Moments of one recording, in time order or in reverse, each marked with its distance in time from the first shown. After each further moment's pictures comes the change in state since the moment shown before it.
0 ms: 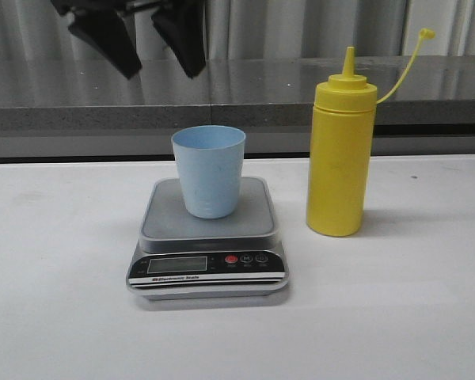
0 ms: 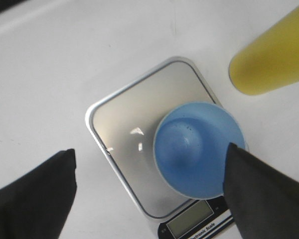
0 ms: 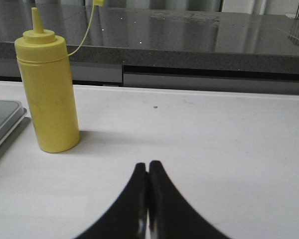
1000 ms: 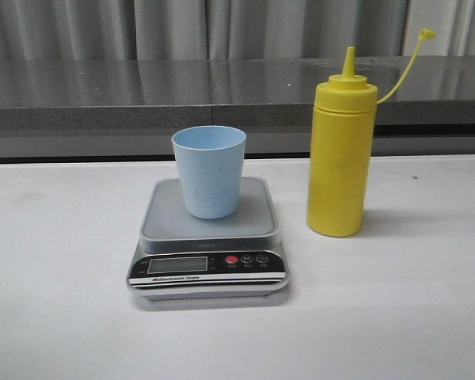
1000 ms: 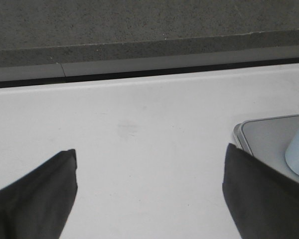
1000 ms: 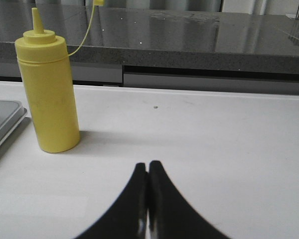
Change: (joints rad) left arm 0.378 -0.923 0.904 0.053 -0.502 -0.015; right arm 0.000 0.000 0.000 0.000 0.000 0.000
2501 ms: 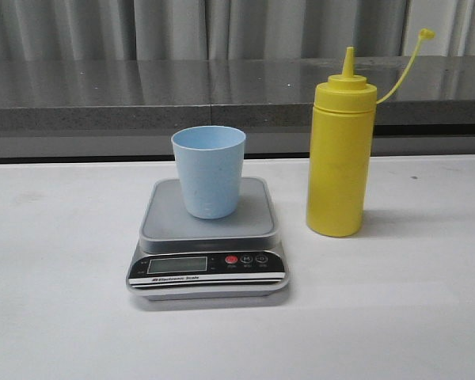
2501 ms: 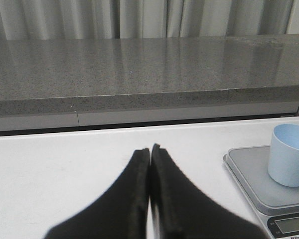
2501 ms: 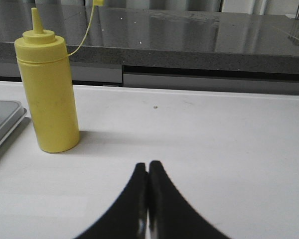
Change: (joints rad) left arm 0.004 -0.741 0.468 -0.002 -0.123 0.000; right arm 0.000 0.000 0.000 0.000 0.000 0.000
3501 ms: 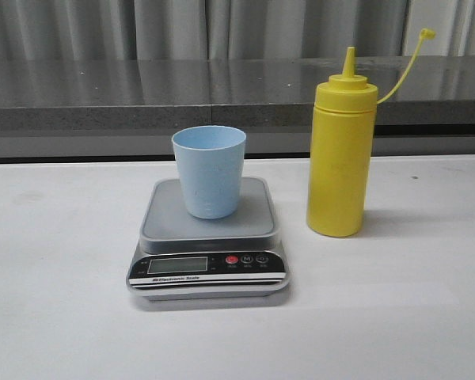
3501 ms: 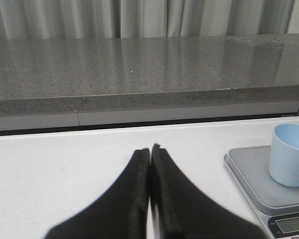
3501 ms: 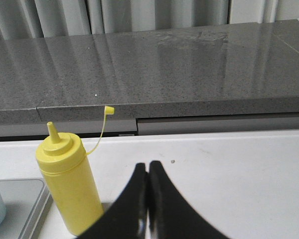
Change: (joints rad) left arm 0.000 0.000 0.000 0.000 0.000 0.000; right arm 0.002 0.571 -0.498 0.118 -0.034 0.004
